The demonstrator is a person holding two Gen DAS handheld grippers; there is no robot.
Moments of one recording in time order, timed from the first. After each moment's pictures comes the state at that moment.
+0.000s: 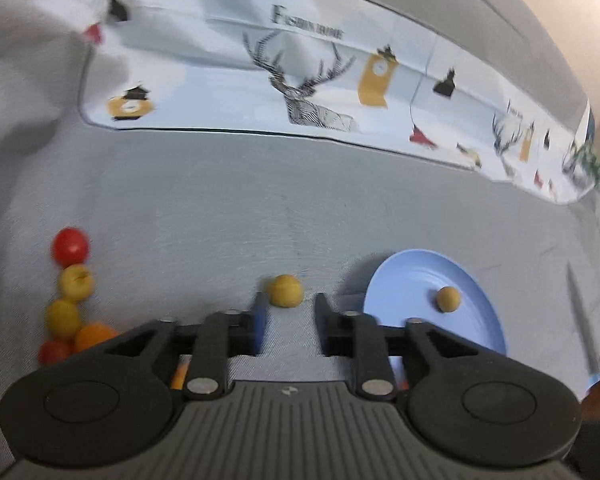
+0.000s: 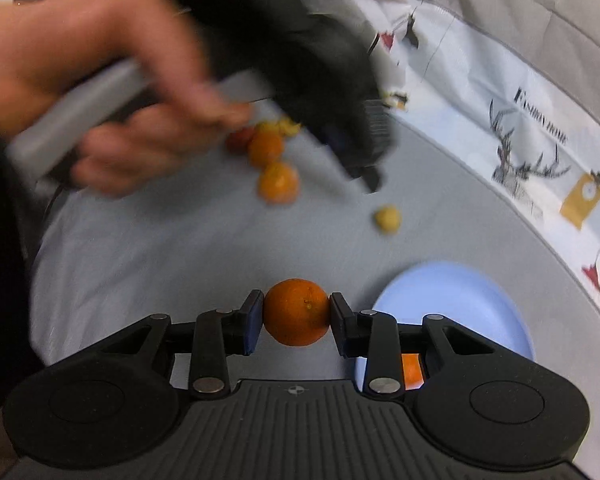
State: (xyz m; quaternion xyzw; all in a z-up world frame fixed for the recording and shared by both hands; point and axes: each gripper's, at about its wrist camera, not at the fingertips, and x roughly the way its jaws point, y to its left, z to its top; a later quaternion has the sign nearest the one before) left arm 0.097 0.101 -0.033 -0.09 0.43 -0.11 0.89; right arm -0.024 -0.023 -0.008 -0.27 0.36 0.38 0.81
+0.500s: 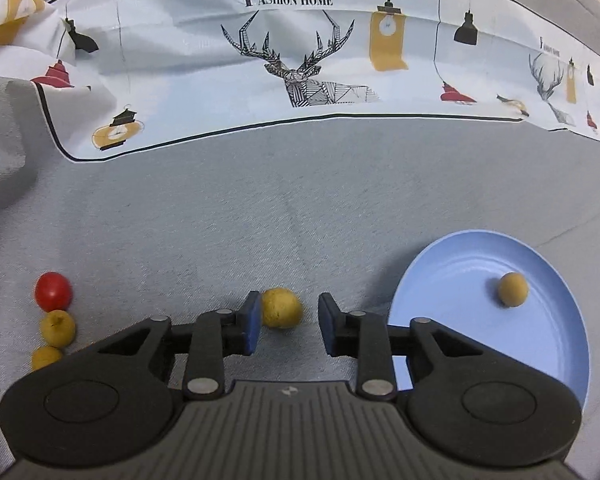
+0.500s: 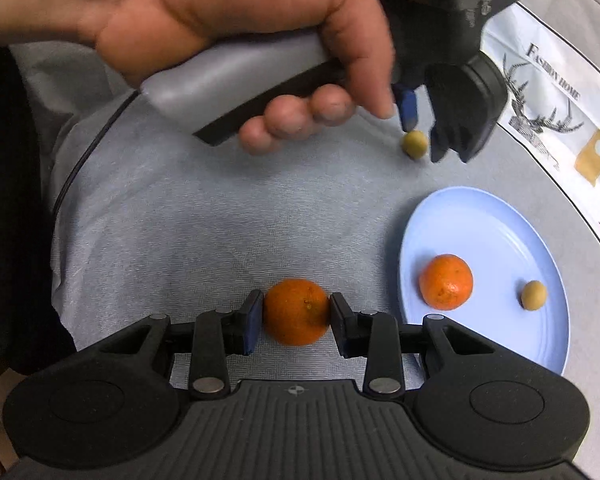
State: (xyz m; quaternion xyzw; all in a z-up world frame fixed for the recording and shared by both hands) left arm 0.127 0.046 -0.060 0.02 0.44 -0.04 0.90; right arm -0.032 -0.036 -0.041 -0.27 0.39 0.37 0.80
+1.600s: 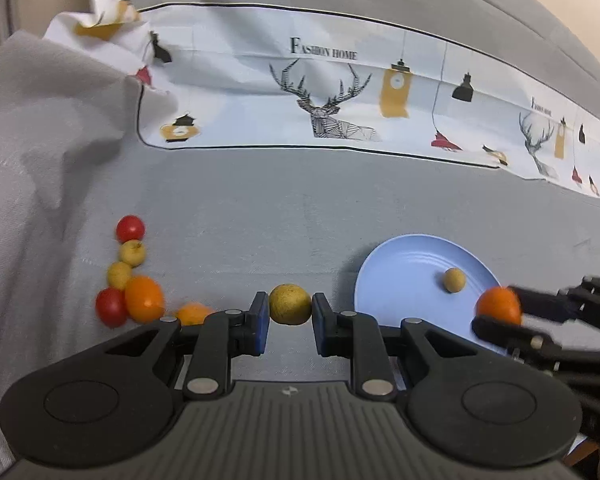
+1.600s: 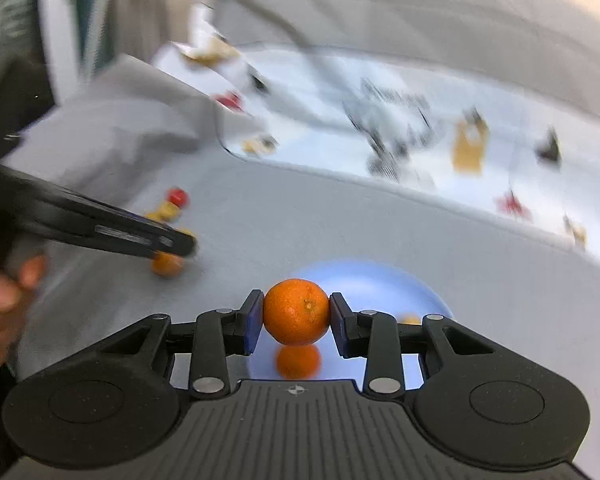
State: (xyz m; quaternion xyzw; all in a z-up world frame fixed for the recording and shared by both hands) left arm 0.029 0.061 0.005 -0.05 0.41 -0.01 0.91; right arm 0.016 -0.134 0.026 -0.07 0.34 0.25 0.91
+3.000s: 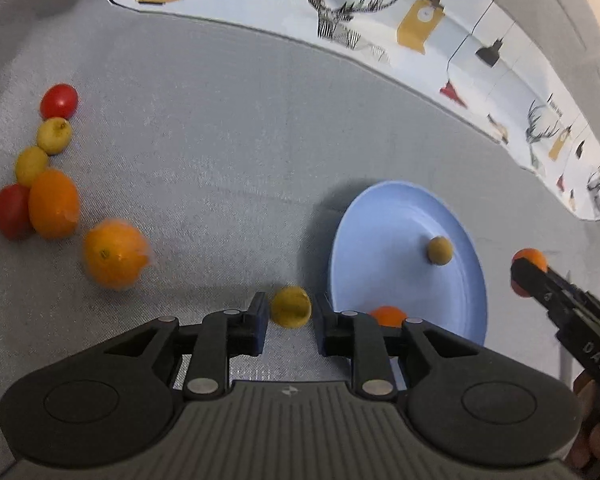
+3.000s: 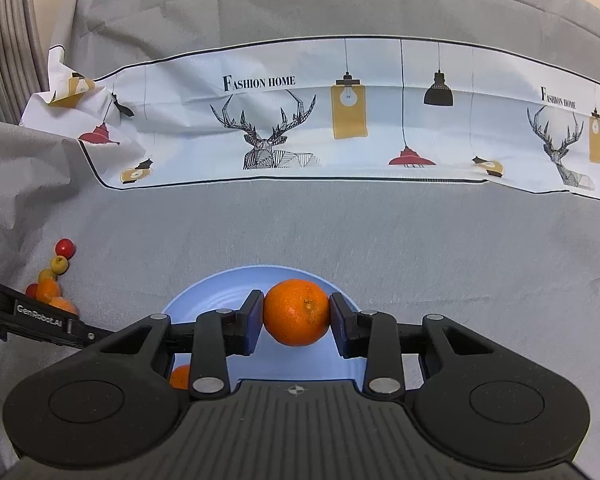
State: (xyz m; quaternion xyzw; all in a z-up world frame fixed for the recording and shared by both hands) left arm 0.081 0.075 -0.053 -0.18 0.54 -0.06 0.82; right arm 0.055 -0.177 0.009 0.01 0.35 0.13 0.93
